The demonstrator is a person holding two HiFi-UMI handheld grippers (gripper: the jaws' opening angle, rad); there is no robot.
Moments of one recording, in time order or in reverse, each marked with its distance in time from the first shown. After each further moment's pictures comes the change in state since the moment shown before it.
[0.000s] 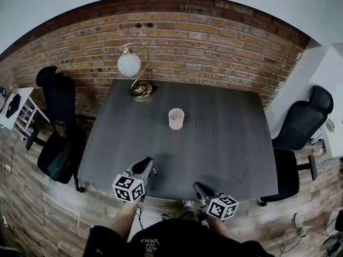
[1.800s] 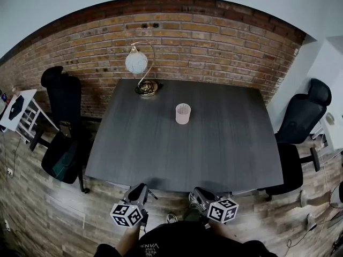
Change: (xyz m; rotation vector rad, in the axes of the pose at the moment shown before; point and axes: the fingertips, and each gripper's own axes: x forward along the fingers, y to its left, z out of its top) left arm -0.147 0.004 -0.088 -0.221 0.002 0.118; right arm -0.012 0.044 -0.068 -0.062 0.069 -0.021
